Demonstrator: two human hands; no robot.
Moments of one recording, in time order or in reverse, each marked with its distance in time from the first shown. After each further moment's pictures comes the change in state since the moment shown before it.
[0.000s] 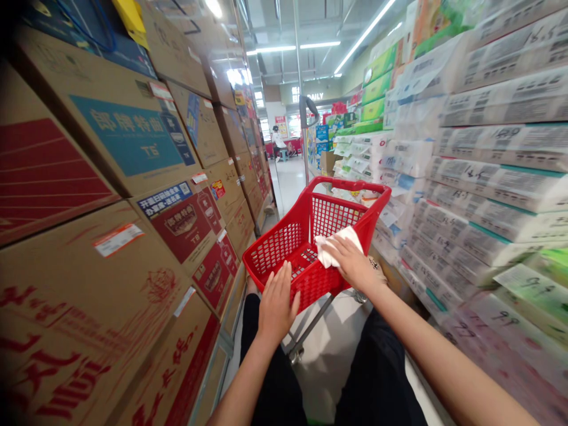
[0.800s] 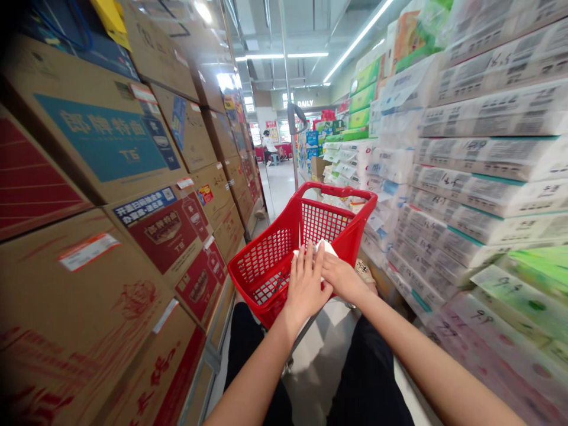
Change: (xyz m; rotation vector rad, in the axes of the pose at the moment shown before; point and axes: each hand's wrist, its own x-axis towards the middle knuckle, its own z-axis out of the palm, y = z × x) left_hand 0.085 0.077 0.015 0.015 -0.096 0.048; right_hand -0.001 -0.018 0.003 0.104 -0.021 -0.130
